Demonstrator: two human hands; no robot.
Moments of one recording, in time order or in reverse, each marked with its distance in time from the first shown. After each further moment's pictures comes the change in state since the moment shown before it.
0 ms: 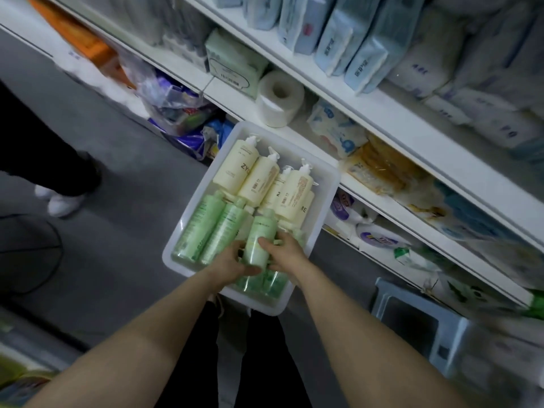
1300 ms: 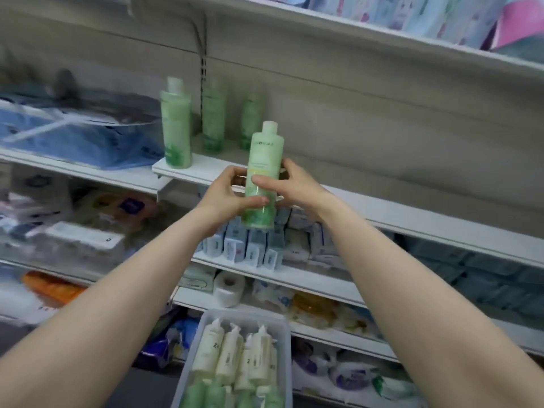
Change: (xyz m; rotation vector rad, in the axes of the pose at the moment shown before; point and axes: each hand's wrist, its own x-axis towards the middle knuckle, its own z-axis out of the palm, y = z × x) left_hand -0.258 0.395 -0.126 0.017 0.046 1.235; right_hand -0.346 -0.349 -0.113 -0.094 0.366 -1.042
